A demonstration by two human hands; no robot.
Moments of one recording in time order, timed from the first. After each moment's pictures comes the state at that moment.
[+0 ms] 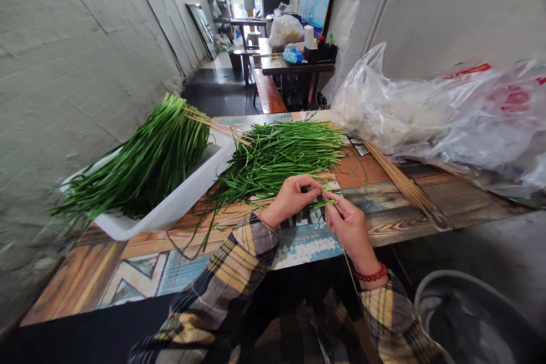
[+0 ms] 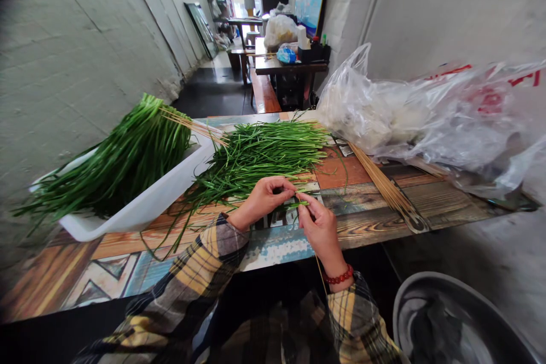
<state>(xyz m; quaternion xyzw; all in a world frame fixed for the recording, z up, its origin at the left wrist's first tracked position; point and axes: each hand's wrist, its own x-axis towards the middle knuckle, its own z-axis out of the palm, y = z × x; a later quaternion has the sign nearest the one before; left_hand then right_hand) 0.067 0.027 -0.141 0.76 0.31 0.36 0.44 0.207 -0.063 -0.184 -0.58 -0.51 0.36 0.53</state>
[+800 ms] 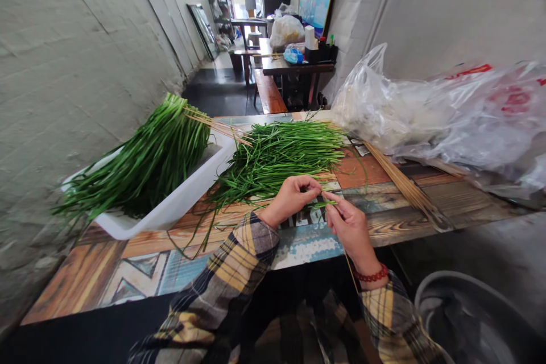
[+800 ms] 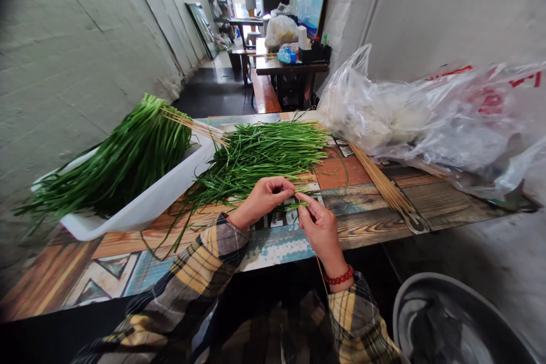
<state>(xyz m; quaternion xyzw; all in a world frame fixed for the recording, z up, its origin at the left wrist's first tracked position) 0.066 0.026 -0.141 0.73 0.32 0.36 0.49 0.208 -0.064 -0.182 -0.57 -0.51 0.36 0.54</state>
